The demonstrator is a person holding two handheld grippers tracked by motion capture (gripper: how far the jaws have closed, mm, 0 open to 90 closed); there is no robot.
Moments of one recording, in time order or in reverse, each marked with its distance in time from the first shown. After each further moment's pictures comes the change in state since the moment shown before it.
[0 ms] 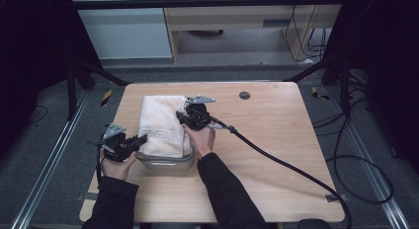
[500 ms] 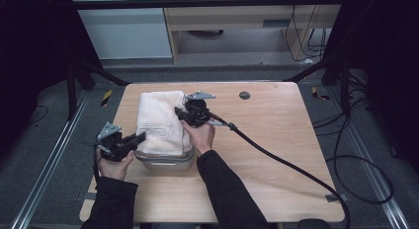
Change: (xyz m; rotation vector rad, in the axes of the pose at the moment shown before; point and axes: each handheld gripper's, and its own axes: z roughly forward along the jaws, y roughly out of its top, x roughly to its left) left arm 0.000 0.005 -0.011 -0.052 -0.023 -0.022; right arm 0.006 0.016 -0.009 -0.030 0.006 0.004
